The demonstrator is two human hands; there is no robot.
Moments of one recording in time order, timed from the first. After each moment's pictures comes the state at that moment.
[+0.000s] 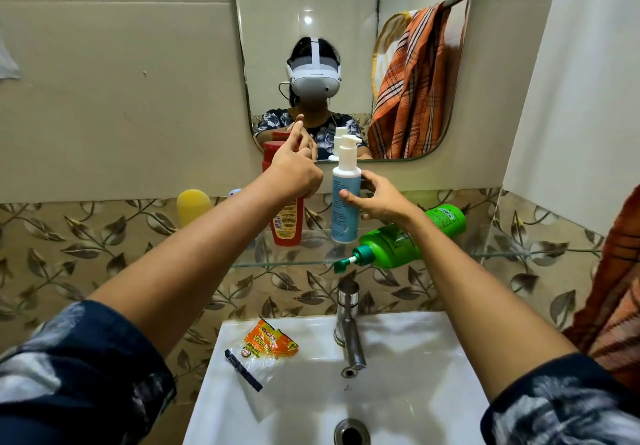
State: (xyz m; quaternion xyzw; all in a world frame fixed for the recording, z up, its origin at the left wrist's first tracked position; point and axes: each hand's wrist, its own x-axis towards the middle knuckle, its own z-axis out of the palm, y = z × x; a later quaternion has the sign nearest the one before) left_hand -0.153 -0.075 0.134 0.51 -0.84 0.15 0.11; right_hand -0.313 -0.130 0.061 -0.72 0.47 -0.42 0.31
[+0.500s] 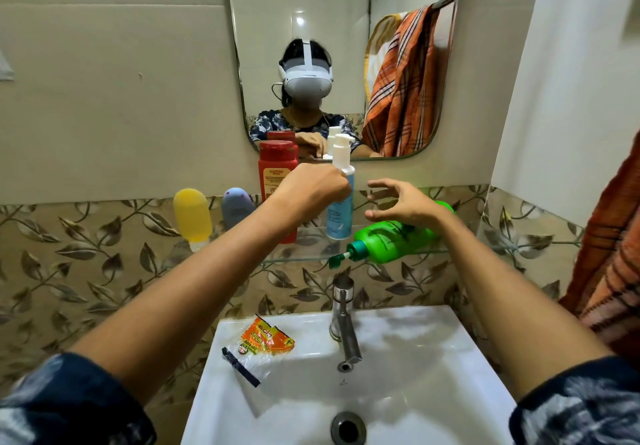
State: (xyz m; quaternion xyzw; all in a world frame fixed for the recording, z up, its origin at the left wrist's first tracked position) left_hand -0.163 -0.062 0.113 0.40 -0.85 0.33 0.05; right_hand -0.366 -0.120 0.057 -0.73 0.51 -0.34 0.28
